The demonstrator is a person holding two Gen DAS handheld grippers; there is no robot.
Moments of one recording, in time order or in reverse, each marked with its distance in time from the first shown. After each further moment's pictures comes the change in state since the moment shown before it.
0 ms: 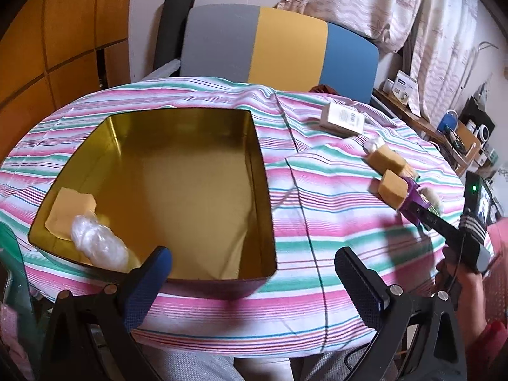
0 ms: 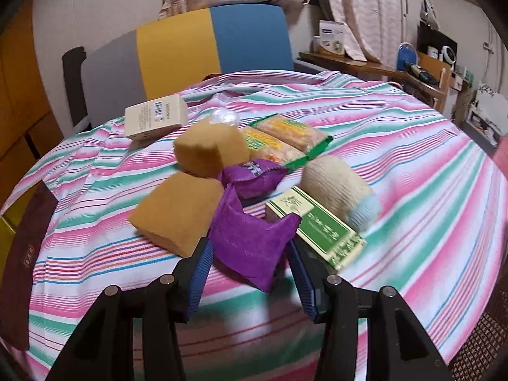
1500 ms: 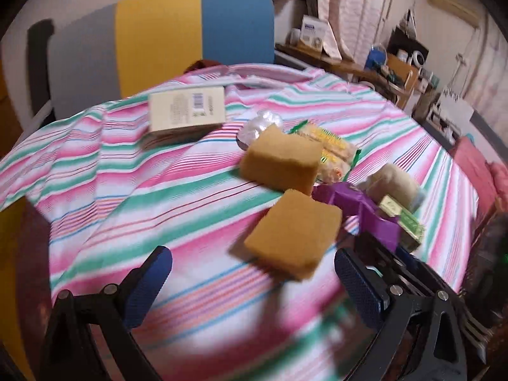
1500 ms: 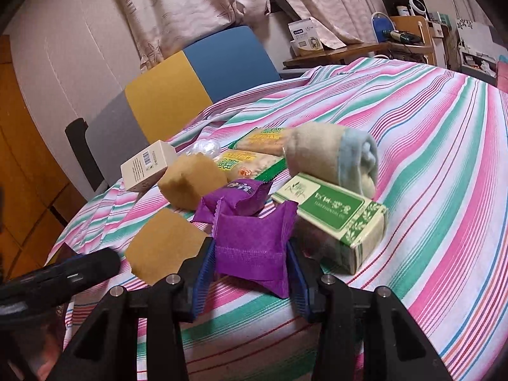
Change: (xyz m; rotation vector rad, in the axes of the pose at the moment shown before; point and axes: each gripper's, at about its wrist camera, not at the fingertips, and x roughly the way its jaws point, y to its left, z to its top) left arm 0.155 -0.202 0.077 0.360 0.103 -0.245; right arm 0.012 -0.054 -0.014 0.271 -0.138 0.175
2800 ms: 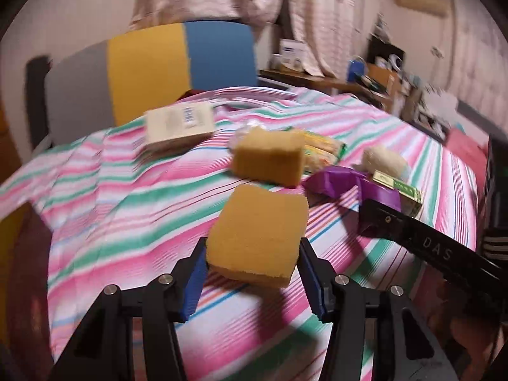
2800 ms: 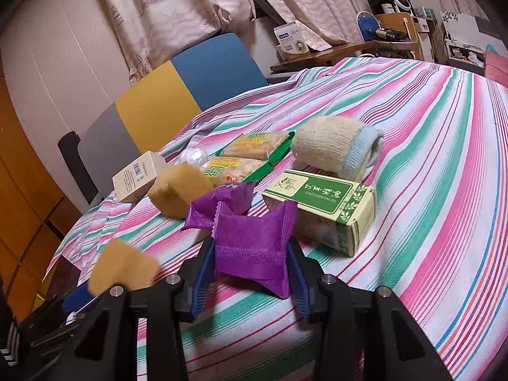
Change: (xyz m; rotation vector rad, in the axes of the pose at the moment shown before) left arm -0.015 0.003 -0.048 0.062 -0.177 0.016; right arm -0.005 -0.009 -0.002 0.049 -0.029 -0.030
